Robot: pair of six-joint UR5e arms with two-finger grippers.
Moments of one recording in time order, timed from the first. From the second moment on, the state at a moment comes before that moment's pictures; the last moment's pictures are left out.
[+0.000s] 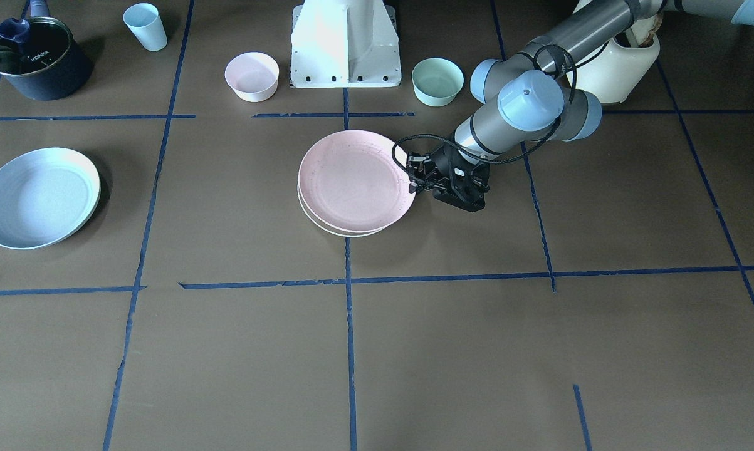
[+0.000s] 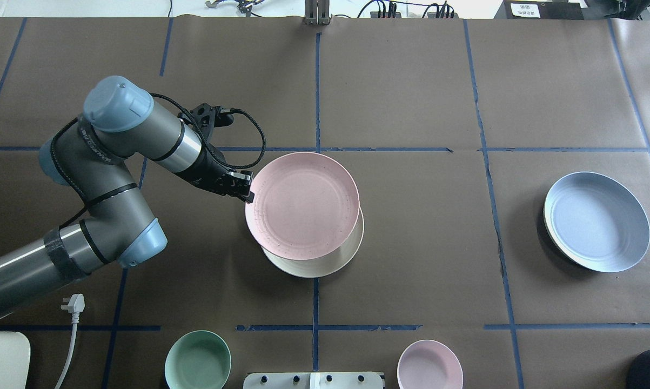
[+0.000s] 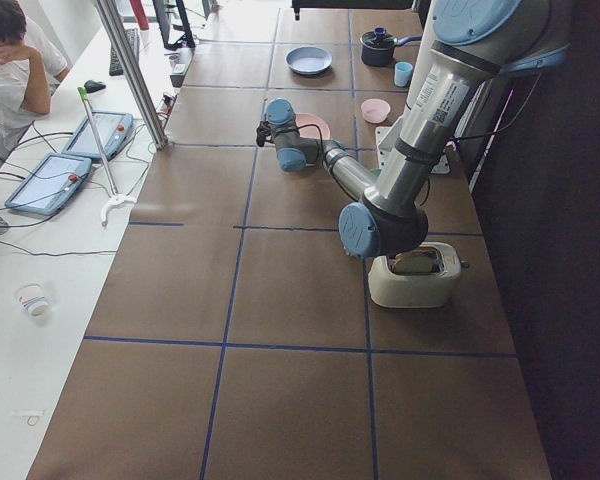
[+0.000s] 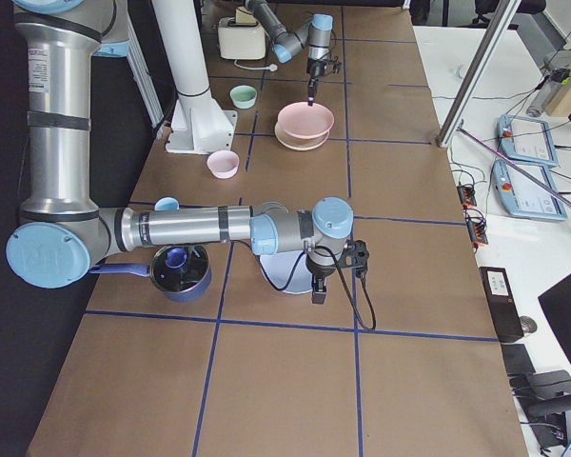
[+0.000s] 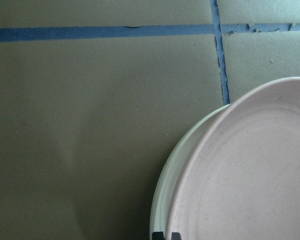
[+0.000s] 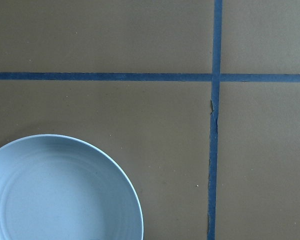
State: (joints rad) left arm -0.64 -2.09 -1.54 -2.20 -2.22 -1.13; right arm 1.41 -1.64 1.72 -1.52 2.36 0.20
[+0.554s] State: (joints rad) left arm -0.64 -2.08 -1.57 -2.20 -2.18 -1.13; right arm 1.33 -1.64 1.69 -1.41 2.36 0.28
